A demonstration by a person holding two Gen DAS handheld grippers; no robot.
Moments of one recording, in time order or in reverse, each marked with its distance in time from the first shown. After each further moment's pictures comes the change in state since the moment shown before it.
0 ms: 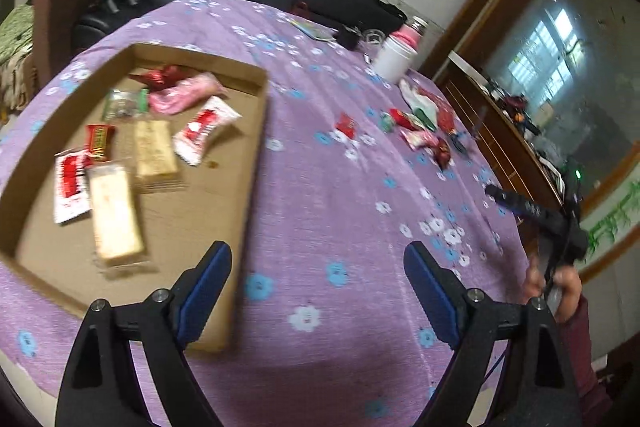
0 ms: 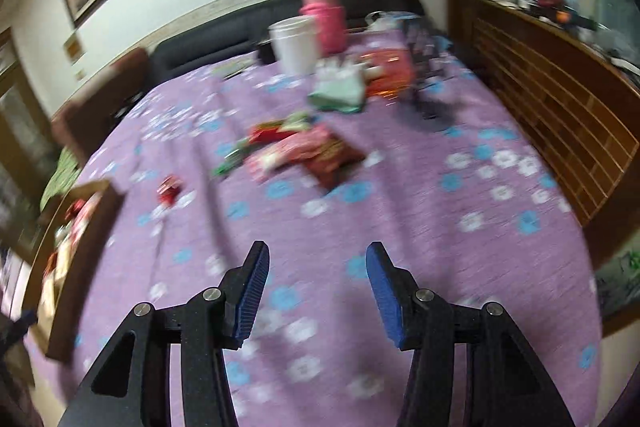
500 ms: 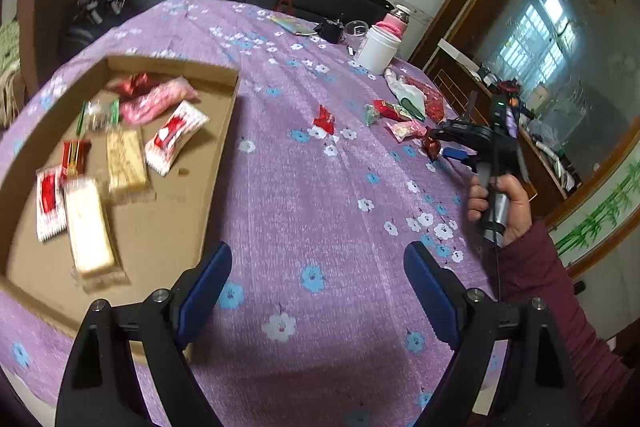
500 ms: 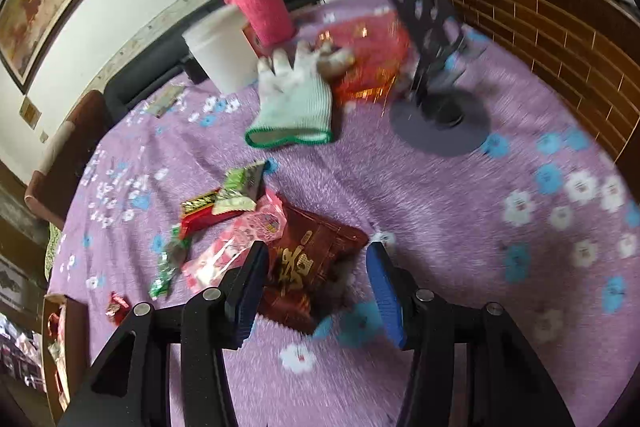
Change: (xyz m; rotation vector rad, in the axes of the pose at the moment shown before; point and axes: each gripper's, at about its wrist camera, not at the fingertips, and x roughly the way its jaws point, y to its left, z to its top) left arm 0.011 -0.022 0.008 0.070 0.014 0.007; right arm 0.129 -0.026 0.075 0.244 0.084 -0.010
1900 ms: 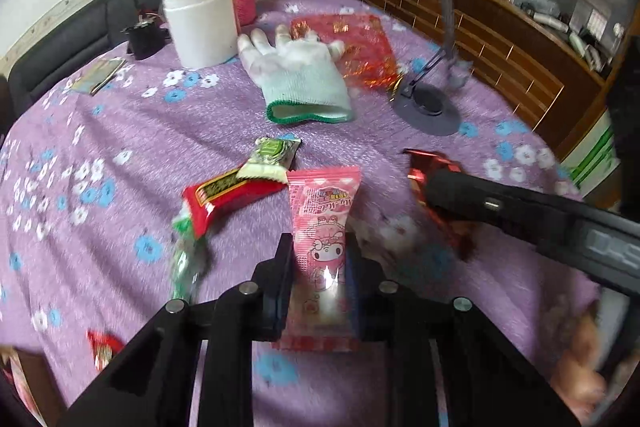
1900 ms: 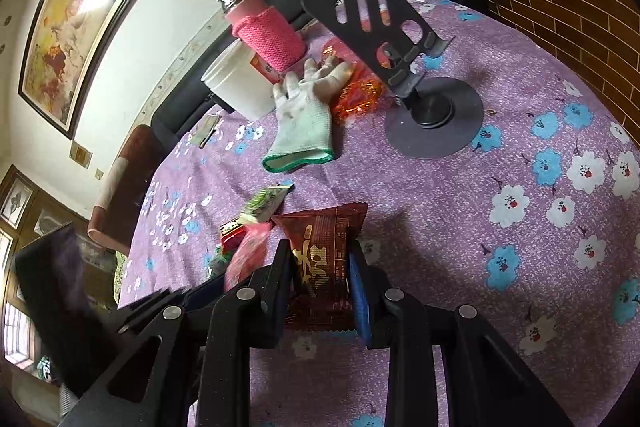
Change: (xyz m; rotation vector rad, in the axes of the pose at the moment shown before) left arm 0.273 -0.192 0.130 0.478 0.210 0.018; right arm -0.025 -0.046 0.006 0.134 -0.005 0.267
